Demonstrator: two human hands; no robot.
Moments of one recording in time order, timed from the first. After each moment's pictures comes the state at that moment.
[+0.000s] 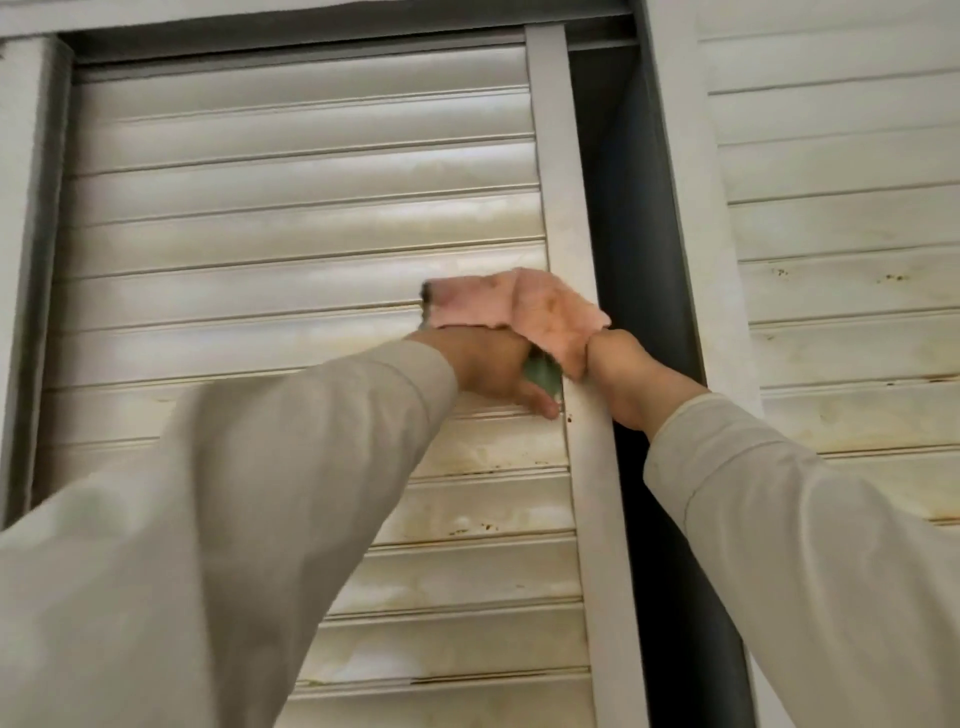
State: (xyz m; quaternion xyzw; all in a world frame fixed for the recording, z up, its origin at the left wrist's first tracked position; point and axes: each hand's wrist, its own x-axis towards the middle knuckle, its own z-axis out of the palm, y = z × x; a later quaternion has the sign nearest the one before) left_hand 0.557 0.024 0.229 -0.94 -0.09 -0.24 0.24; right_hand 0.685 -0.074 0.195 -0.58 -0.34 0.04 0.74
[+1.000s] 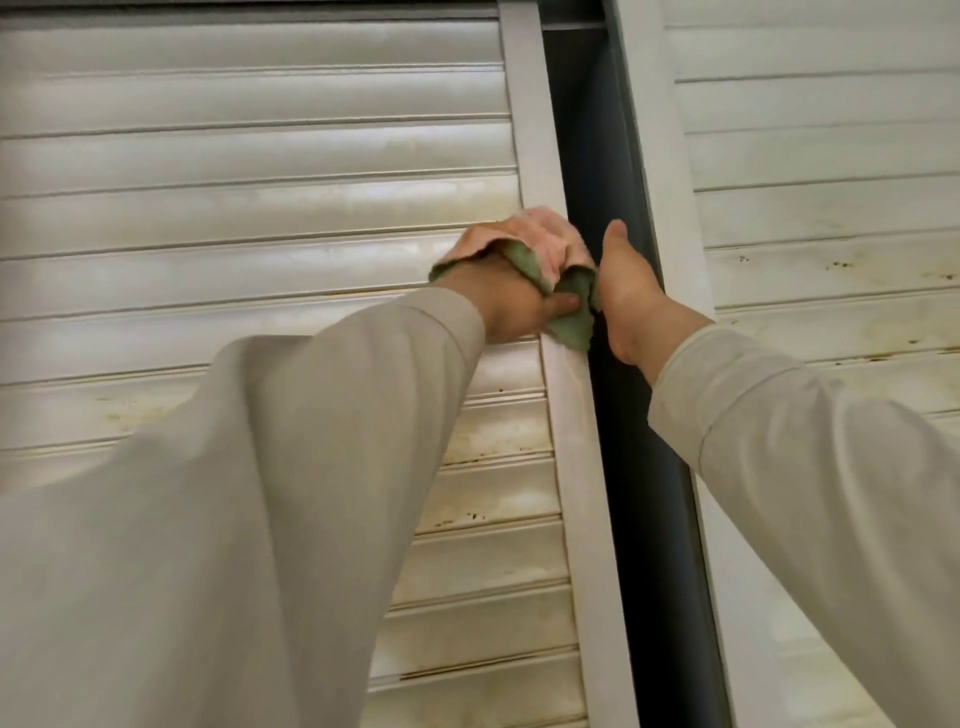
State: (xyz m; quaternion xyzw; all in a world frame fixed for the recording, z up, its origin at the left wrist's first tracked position) left_hand 0.600 0.010 0.268 -0.90 -0.02 -0.38 0.21; right_hand 0.673 -0.113 0.235 -0.52 -0.32 0.01 0.79
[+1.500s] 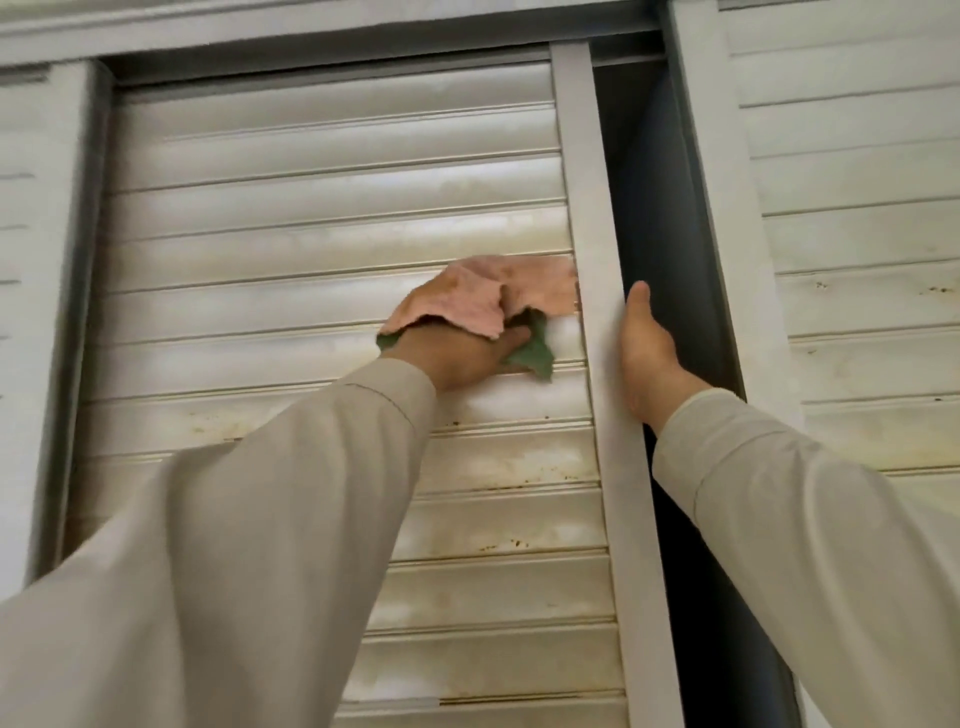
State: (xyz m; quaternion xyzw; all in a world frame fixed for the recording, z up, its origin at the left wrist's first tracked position) left_hand 0.528 0.061 0.248 -0.86 -0.16 -0.44 0.19; right_hand 0.684 -0.070 0.215 -0.54 -0.29 0.02 0.79
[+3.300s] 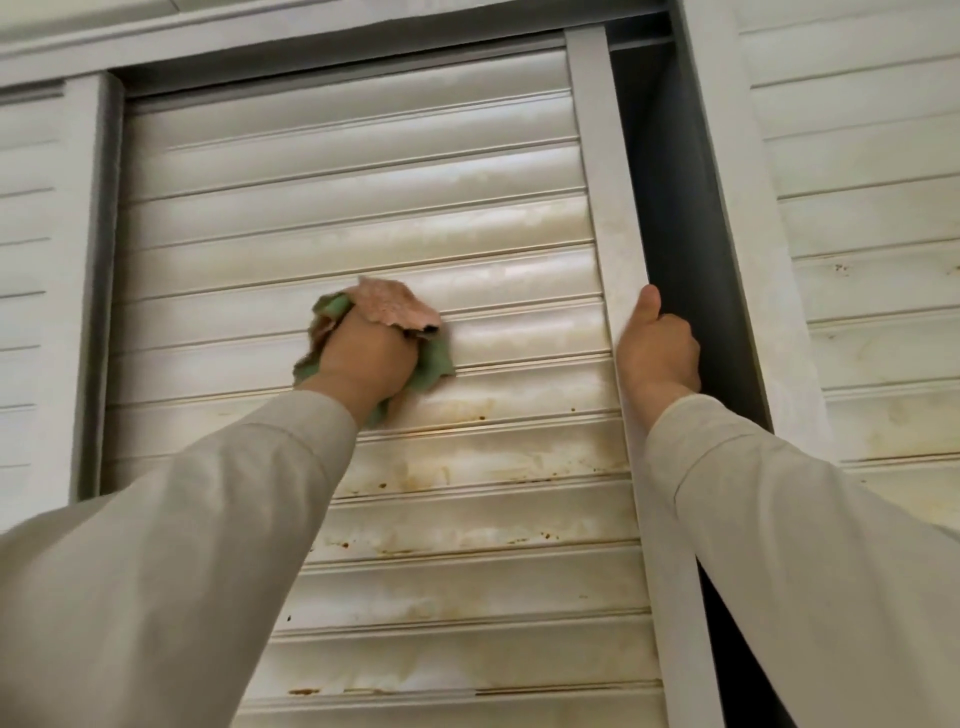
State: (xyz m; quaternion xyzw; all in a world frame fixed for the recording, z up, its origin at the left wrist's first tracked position) left_hand 0.473 0.092 0.232 -0.78 -0.34 -0.41 0.33; right_hand 0.679 -0.059 0.200 -0.62 -0.23 -0.21 0.72
